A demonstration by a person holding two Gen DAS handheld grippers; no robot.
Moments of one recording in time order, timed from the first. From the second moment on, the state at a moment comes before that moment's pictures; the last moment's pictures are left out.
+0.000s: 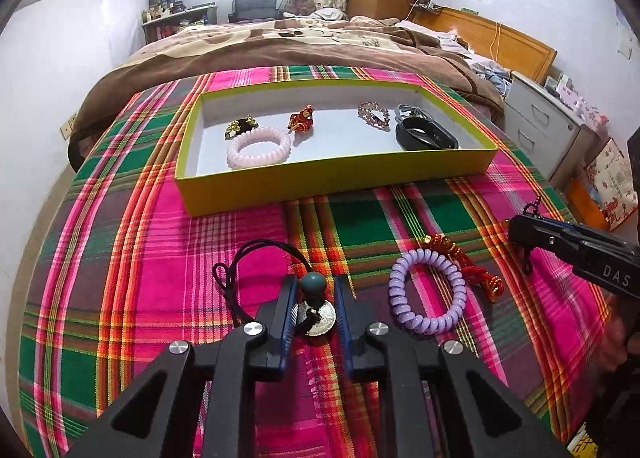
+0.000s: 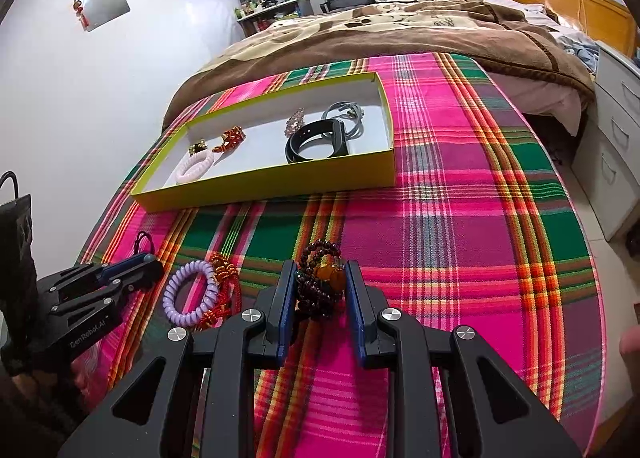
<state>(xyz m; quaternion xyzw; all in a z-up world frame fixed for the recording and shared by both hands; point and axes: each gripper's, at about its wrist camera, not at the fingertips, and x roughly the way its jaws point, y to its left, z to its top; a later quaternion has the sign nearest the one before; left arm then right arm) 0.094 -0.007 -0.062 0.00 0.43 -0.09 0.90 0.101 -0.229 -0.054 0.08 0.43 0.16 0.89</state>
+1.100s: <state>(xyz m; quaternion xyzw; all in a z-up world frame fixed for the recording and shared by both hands) 0.091 0.018 -0.002 -0.01 0.37 -0.10 0.92 0.103 -0.213 -0.012 0.07 0.38 0.18 0.90</state>
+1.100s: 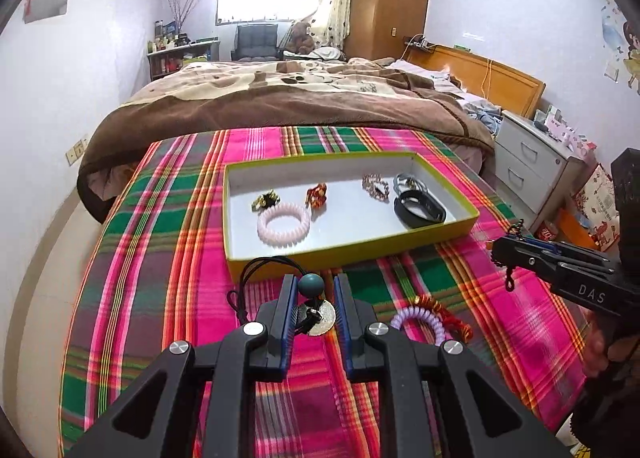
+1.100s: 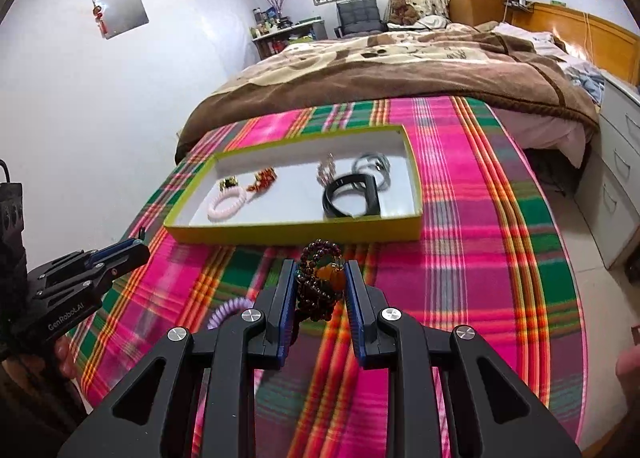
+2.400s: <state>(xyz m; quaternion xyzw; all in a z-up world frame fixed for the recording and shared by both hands) 0.206 0.026 -0.047 0.00 0.43 -0.12 0.89 0.274 -0.126 -0.041 0.02 0.43 0.21 0.88</state>
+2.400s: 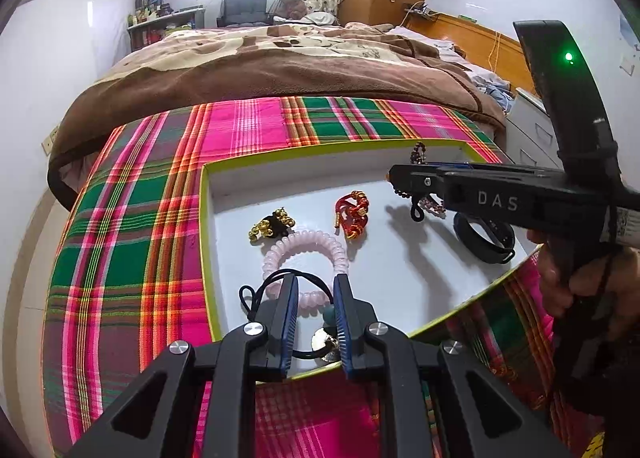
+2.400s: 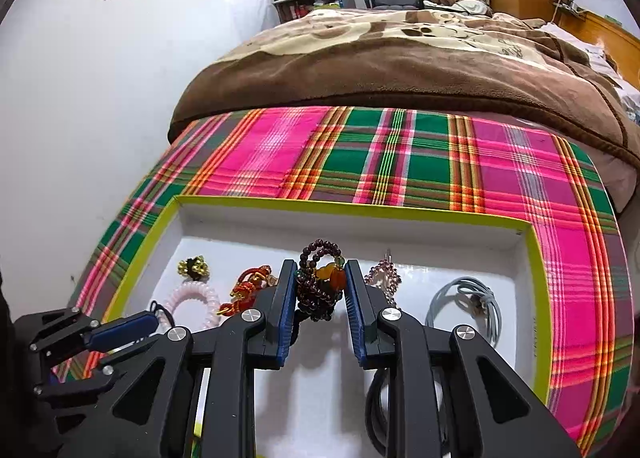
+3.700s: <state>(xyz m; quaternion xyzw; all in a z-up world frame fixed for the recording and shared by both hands) 0.180 0.026 -0.026 -0.03 0.41 -0.12 0.90 0.247 -0.130 -0.027 0.01 0.41 0.21 0.89</state>
